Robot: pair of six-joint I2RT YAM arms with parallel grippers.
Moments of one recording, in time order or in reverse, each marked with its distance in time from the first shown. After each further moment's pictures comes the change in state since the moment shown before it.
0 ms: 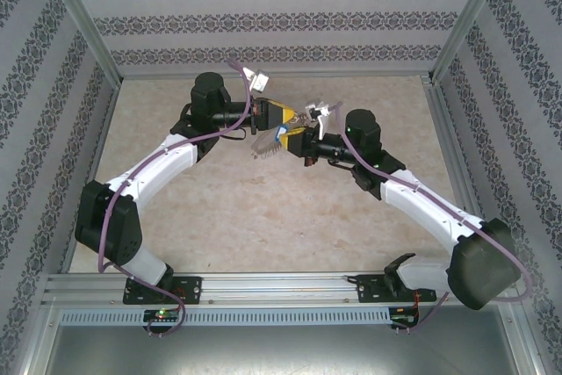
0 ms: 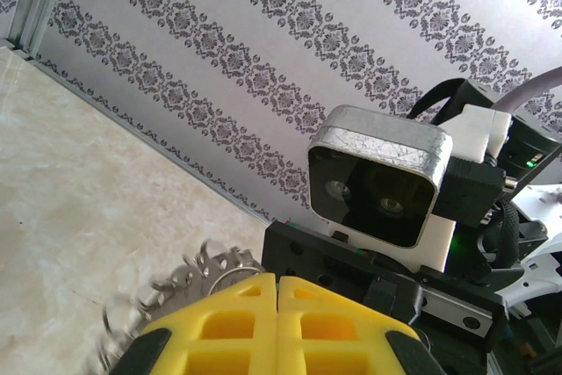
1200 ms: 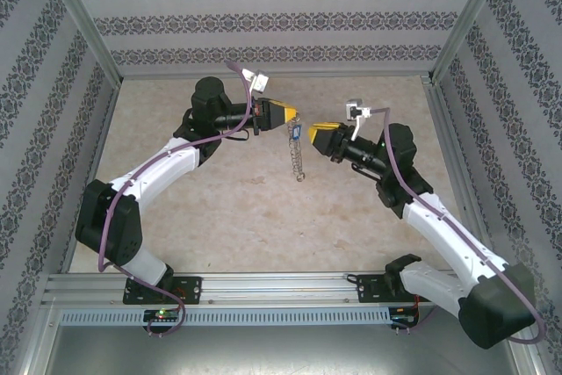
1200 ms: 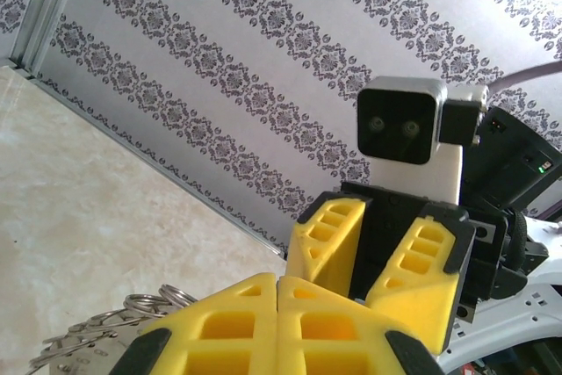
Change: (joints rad) left arm -0.014 0.000 -0.045 0.131 -0.039 -0.074; right arm -0.134 -0.235 -0.148 0.092 0.087 0.219
